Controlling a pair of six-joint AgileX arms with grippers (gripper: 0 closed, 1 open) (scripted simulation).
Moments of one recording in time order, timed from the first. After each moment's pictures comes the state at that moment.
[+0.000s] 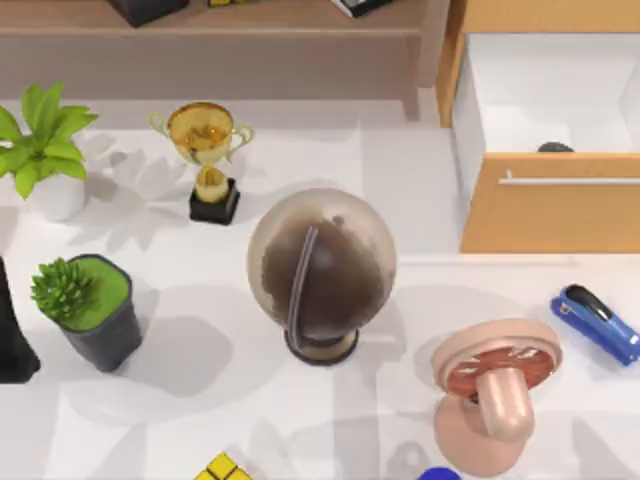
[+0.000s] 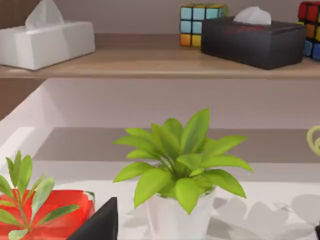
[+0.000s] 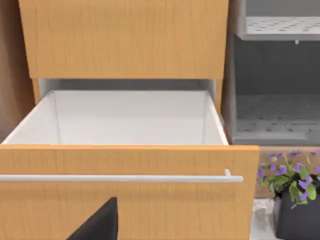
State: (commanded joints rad) left arm 0.00 0.00 0.00 0.00 0.00 0.00; right arm 0.00 0.00 0.00 0.00 0.00 0.00
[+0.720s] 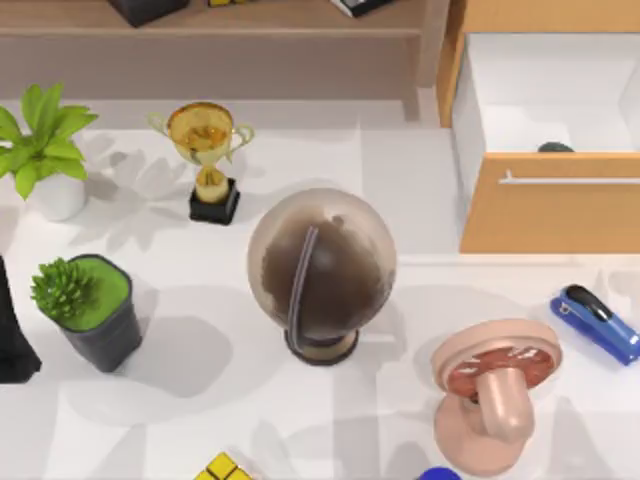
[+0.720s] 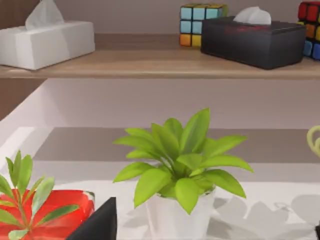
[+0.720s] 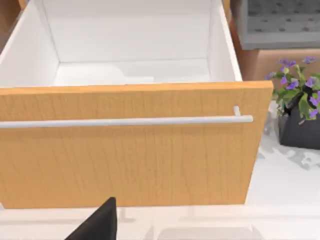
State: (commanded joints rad) left arm 0.00 0.00 0.00 0.00 0.00 0.00; right arm 0.02 0.51 0.40 -0.29 0.01 0.04
